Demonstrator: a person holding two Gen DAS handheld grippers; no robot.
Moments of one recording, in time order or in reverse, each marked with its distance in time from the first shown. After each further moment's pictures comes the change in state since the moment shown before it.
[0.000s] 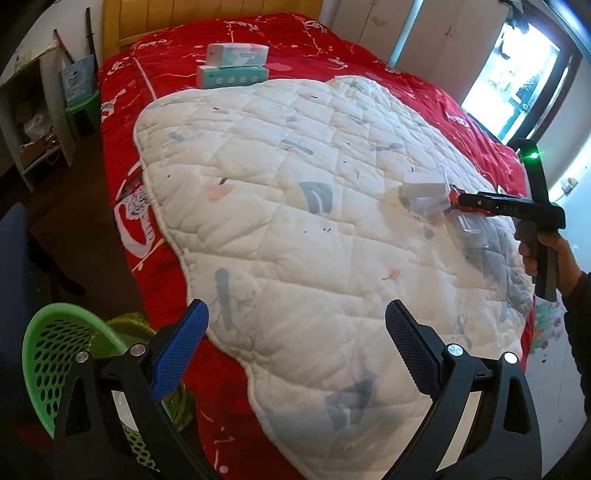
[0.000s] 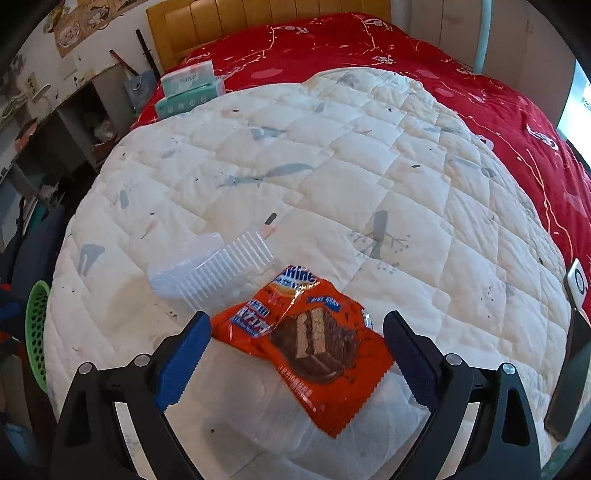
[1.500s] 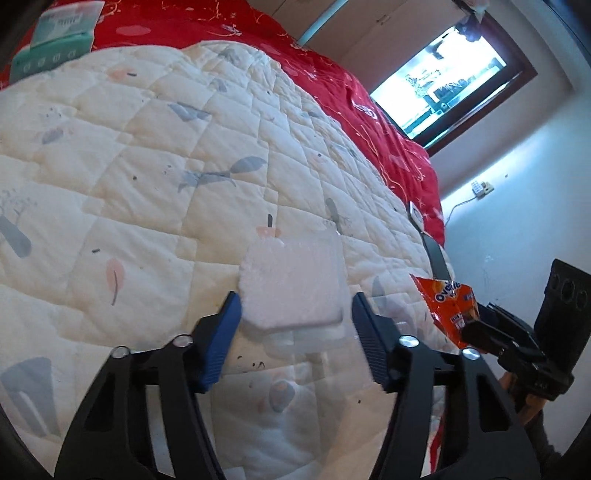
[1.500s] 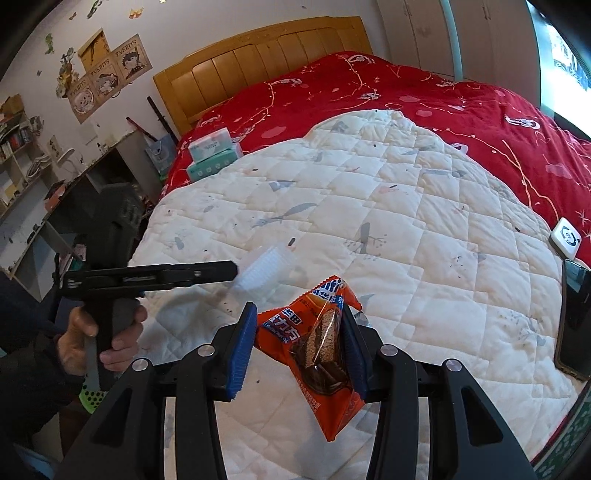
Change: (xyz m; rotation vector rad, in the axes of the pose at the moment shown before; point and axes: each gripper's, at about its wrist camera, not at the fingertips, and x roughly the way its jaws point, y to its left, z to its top) left arm 0.166 -0.131 0.121 0.000 0.106 -0.505; right arm -0.092 -0.017 -0.051 0.135 -0.214 0.146
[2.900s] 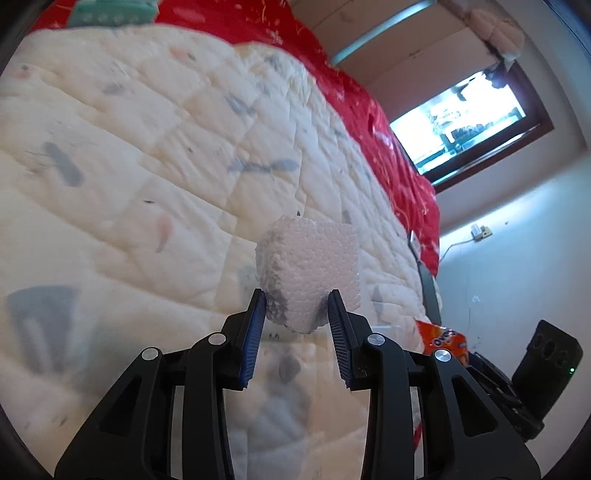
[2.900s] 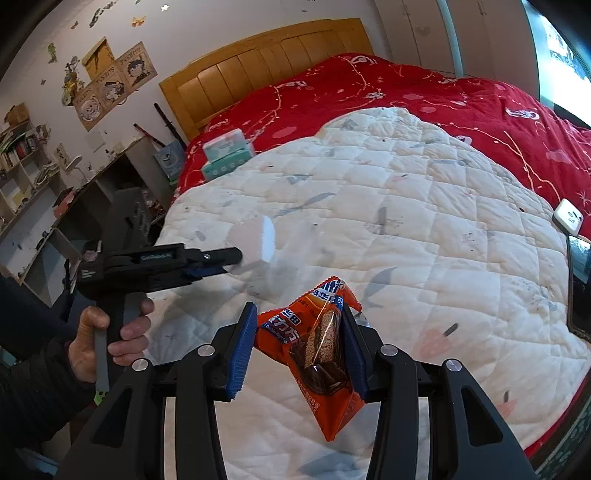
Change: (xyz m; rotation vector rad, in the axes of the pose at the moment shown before) left arm -0.038 0.026 -0.025 -0.175 -0.079 -0.015; right arm -0.013 0.023 -0.024 0.028 -0.019 0.040
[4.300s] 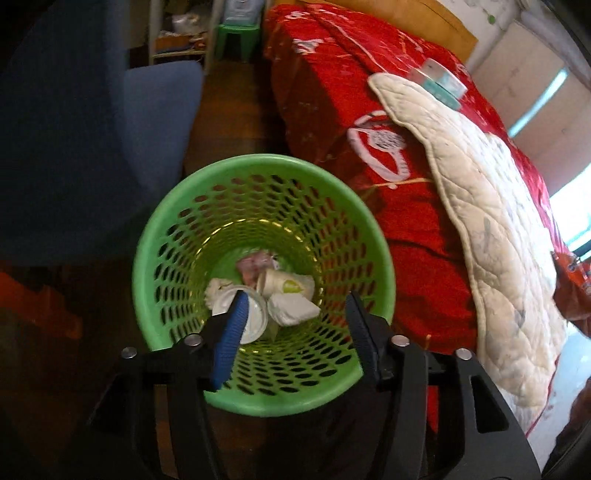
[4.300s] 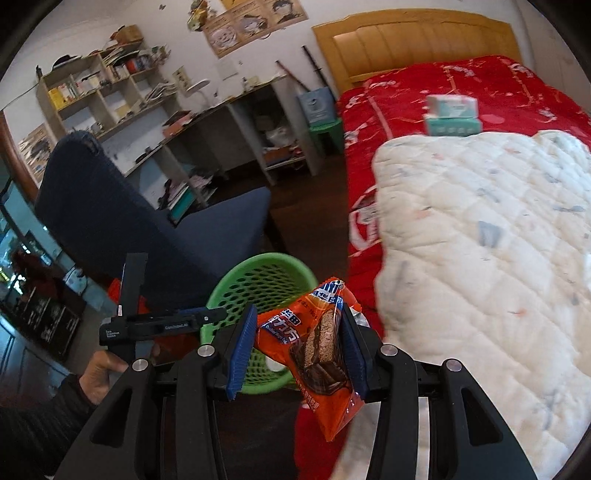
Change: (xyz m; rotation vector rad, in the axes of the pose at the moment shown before) left arm -0.355 0.221 -0.219 -0.295 -0.222 0.664; right arm 0.057 0.329 -0.086 -0.290 0.145 0.379
